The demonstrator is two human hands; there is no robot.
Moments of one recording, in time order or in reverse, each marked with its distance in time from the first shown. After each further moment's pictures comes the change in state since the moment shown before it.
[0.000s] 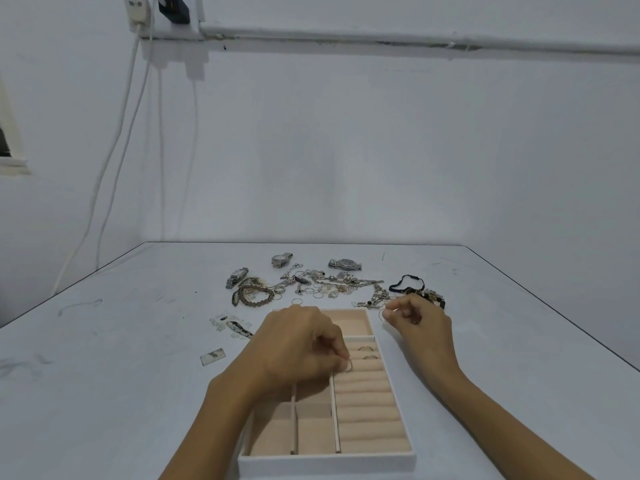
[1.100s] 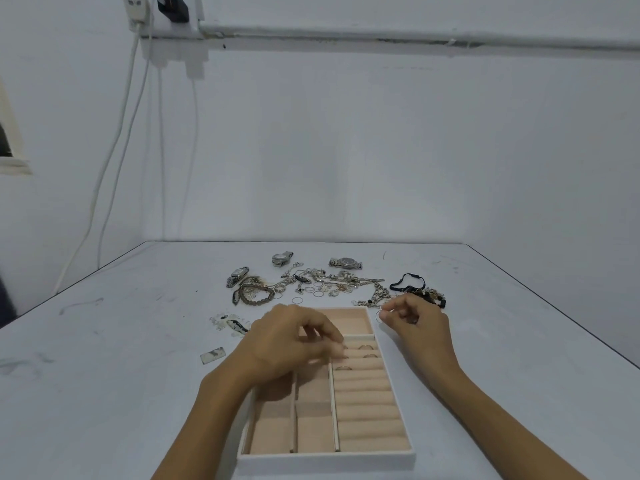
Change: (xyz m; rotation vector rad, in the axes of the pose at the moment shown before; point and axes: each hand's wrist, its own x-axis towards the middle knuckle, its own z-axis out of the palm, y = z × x) left_hand 0.002 -0.017 0.002 -0.277 -0.002 -0.122; right_hand -0.003 -0.005 -0.001 -0.013 -0.053 0.020
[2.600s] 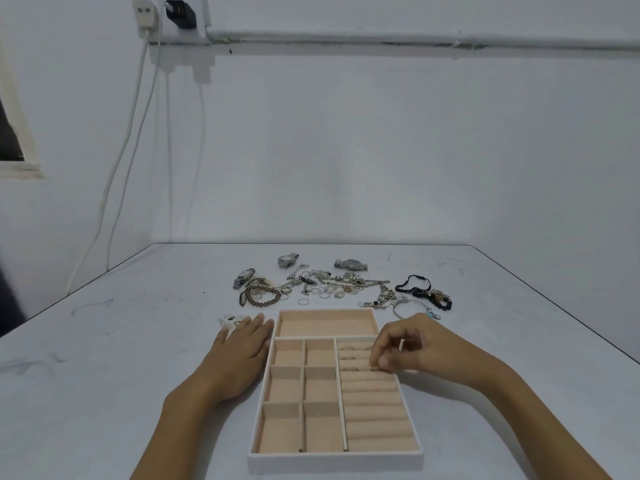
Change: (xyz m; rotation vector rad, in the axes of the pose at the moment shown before) left_hand -0.024 -0.074 -0.008 0.483 -0.148 -0.387; right_hand -0.011 -0.040 -0.032 -0.148 -0.821 -0.076
